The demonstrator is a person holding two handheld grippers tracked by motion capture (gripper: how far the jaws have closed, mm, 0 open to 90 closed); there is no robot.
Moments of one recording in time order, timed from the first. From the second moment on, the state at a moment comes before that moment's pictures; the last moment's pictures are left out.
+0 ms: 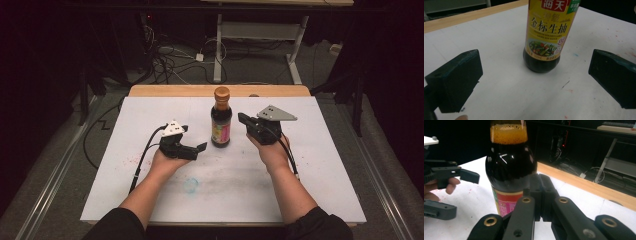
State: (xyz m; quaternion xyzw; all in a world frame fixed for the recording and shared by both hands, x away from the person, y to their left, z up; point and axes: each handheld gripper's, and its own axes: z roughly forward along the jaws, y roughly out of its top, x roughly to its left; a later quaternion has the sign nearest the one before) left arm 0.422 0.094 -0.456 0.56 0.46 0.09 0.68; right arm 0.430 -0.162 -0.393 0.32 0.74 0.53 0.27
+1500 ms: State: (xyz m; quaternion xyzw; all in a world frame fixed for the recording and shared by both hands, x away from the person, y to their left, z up) left arm 0.463 0.028 -0.449 0.59 0.43 0.06 0.68; right arm 0.435 -0.146 -0.350 0.30 0.74 0.53 0.27
